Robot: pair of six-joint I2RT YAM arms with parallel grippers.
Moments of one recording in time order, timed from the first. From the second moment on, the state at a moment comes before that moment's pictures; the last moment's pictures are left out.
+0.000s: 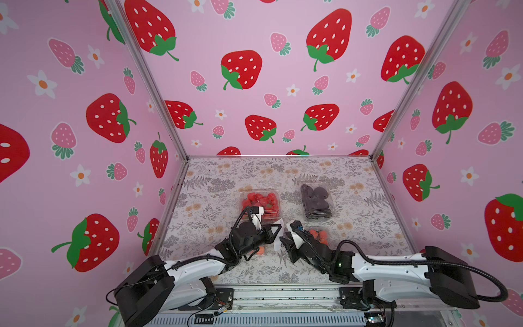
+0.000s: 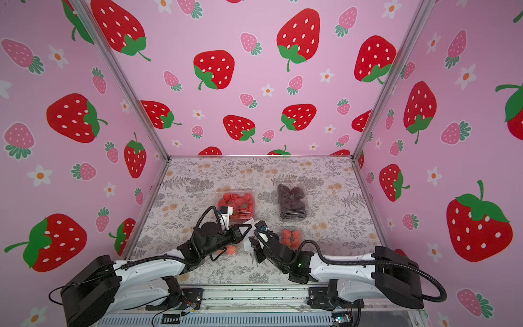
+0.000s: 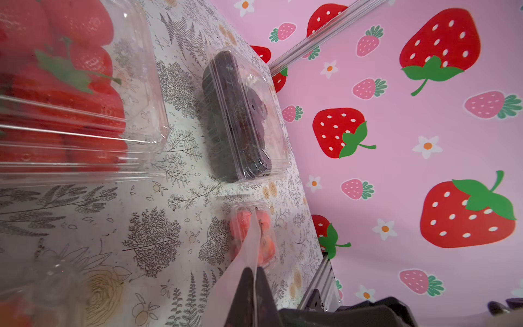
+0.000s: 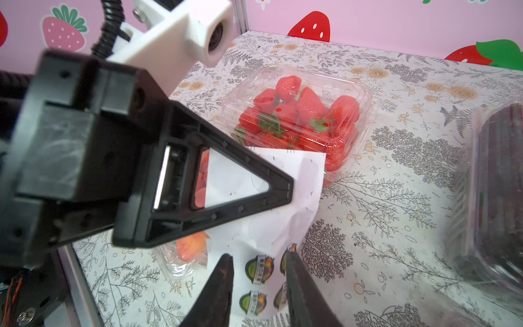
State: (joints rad) left arm -0.83 1.18 0.35 0.52 0.09 -0.98; right arm 1.35 1.21 0.48 0.30 0.44 0.34
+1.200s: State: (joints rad) left arm -0.69 1.15 0.62 0.38 0.70 -0.47; right arm 0.69 1.00 0.41 0.32 -0.81 0.15
